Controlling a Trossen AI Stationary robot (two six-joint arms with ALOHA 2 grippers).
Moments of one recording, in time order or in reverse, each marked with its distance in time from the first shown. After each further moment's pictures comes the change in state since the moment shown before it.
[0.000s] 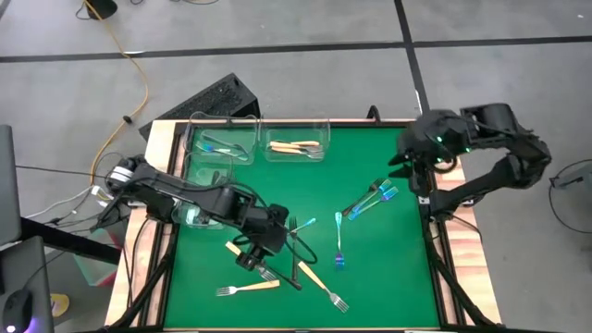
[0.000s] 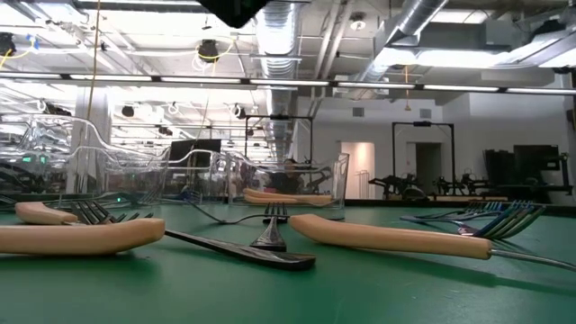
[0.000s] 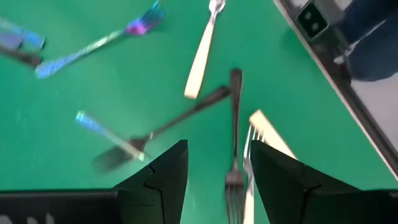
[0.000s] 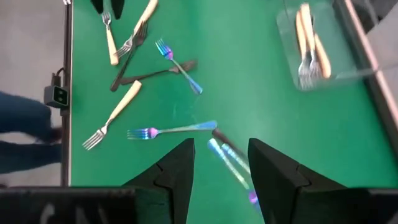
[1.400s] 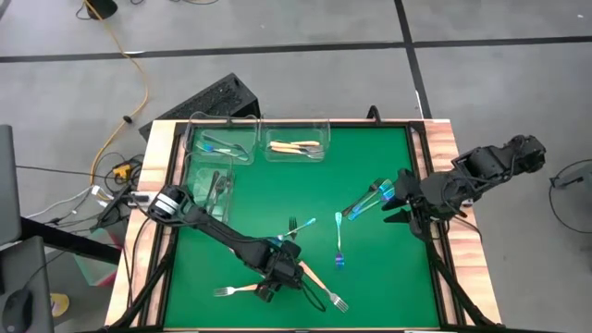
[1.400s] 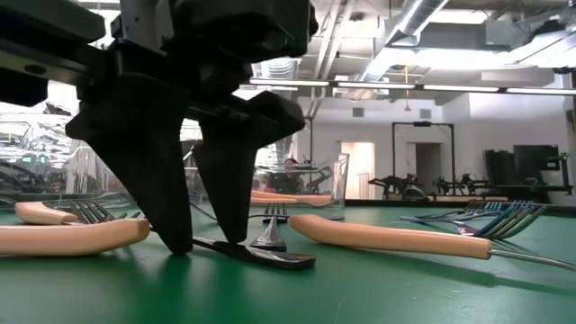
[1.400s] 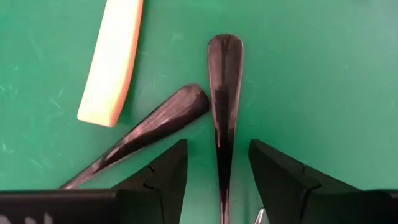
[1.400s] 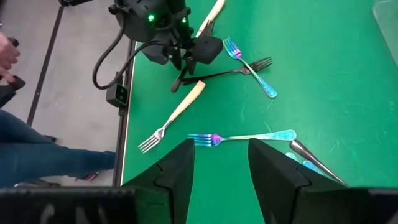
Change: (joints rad) left arm -0.168 0.437 -0.037 0.266 -0.133 -0.096; right arm 0.460 -0.227 -0.537 0.459 0.131 0.358
